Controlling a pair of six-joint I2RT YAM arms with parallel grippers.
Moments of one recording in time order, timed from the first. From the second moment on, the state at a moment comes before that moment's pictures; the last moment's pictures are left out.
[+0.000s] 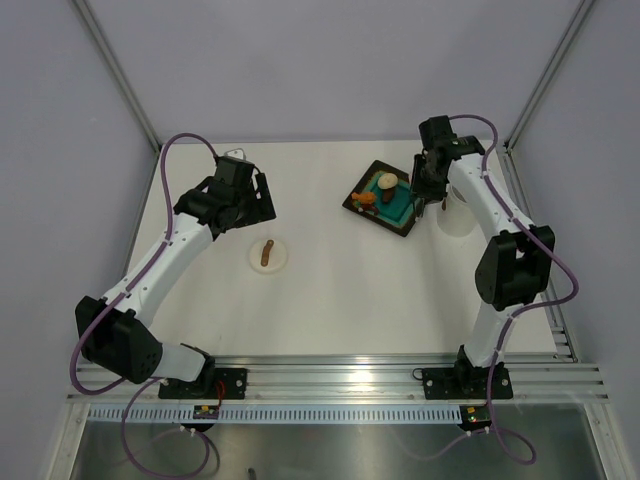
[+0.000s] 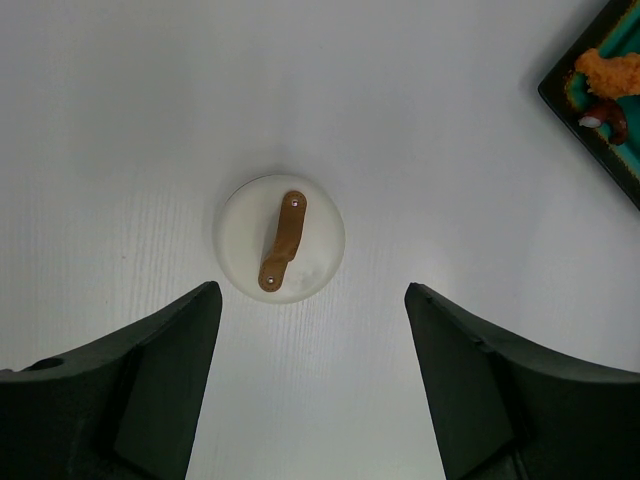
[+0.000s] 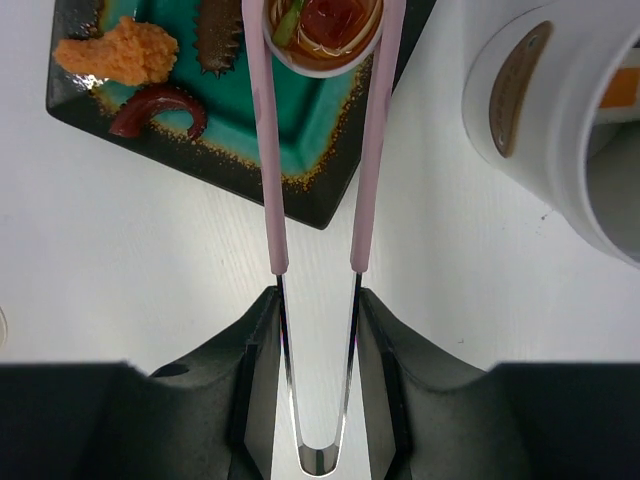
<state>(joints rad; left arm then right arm) -0.40 1.38 1.31 -0.77 -0.21 -0.55 0.22 1.88 1.77 -1.00 0.09 0.36</state>
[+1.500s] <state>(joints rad) -0.40 1.35 1.31 -0.77 -0.21 -0.55 0.02 1.62 1.58 -1.04 0.18 0.36</state>
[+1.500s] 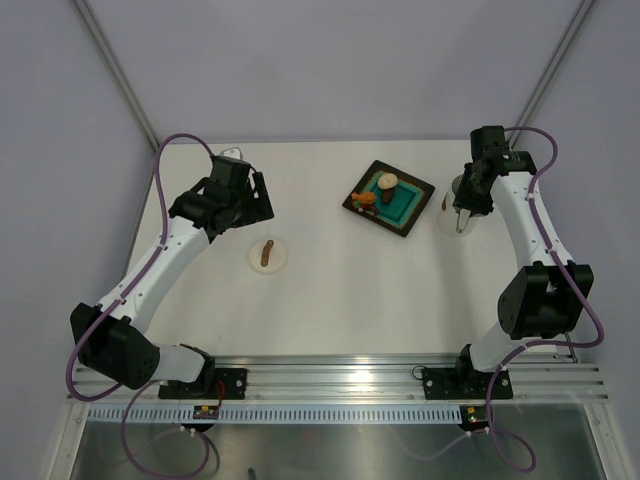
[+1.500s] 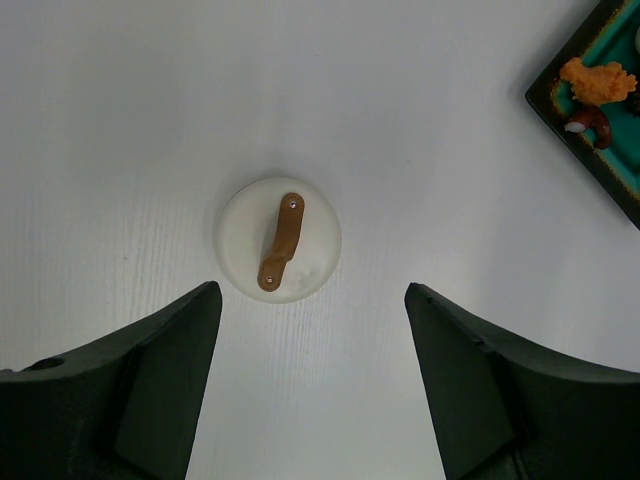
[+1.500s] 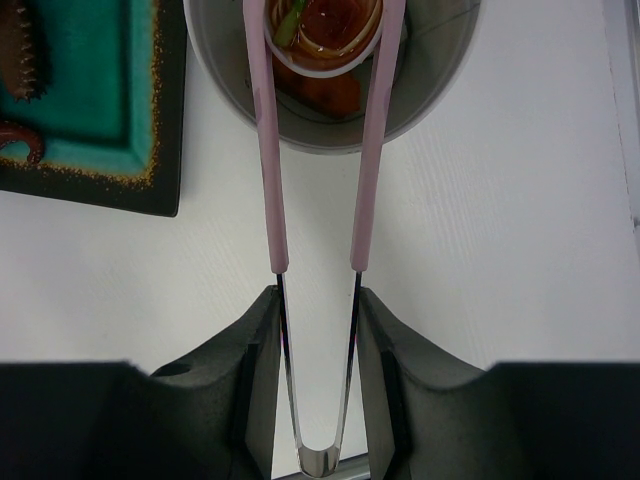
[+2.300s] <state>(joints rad) -0.40 1.35 1.30 -0.77 -0.21 -0.55 0.02 1.63 1.58 -1.04 0.18 0.36</state>
